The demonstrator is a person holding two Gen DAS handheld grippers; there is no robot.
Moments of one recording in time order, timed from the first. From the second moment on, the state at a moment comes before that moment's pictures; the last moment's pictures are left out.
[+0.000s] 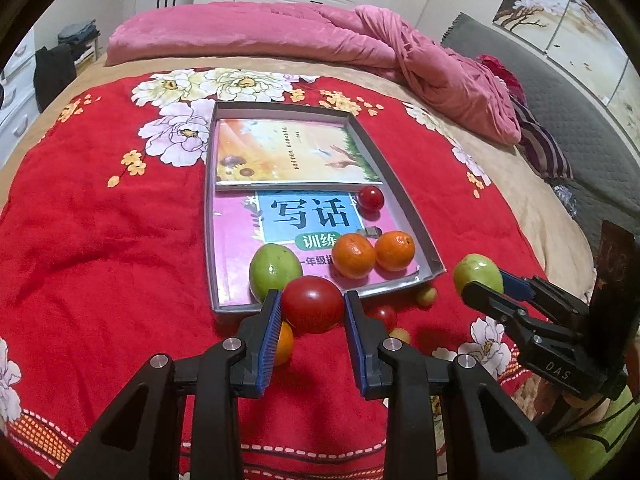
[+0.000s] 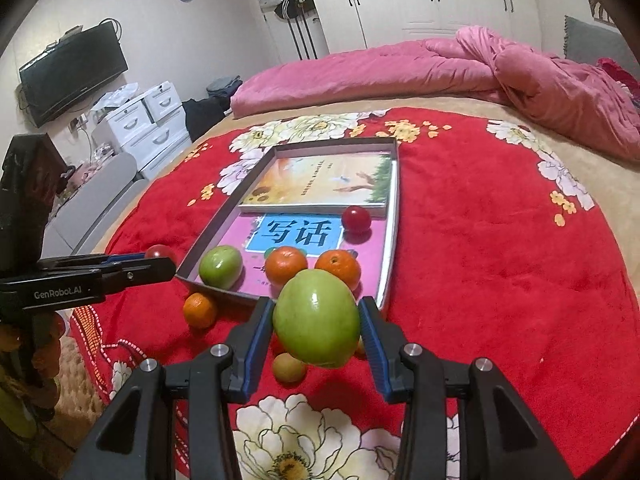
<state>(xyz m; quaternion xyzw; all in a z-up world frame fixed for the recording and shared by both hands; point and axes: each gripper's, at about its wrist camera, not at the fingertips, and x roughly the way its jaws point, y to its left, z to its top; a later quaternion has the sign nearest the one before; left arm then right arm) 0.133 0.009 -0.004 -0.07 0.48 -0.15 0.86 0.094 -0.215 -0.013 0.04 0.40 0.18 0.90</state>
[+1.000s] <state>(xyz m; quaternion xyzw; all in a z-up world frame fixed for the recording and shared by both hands) 0.163 -0.028 -0.029 -0.03 0.49 -0.16 0.86 0.140 -0.220 -0.034 0.04 0.41 0.13 0.90</state>
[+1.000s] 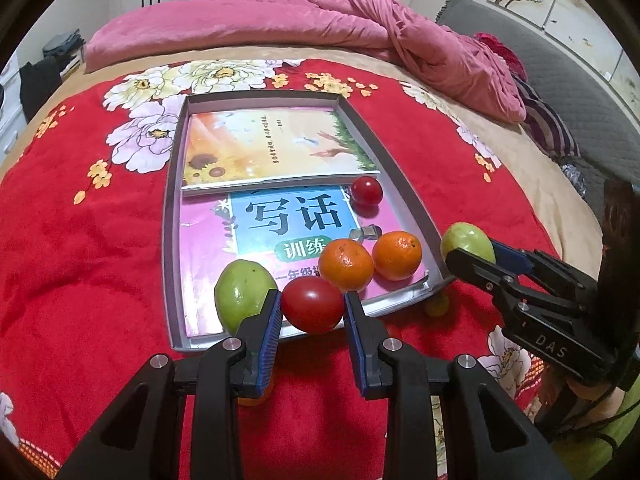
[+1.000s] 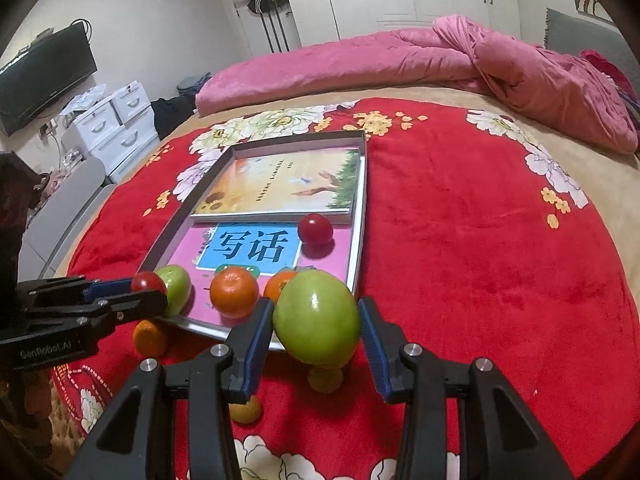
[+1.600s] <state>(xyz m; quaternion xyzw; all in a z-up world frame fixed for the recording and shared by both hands) 0.171 -0.032 -0.036 -0.03 0.50 -0.15 0.85 0.156 -0.208 -0.045 0.02 0.42 0.11 0.90</state>
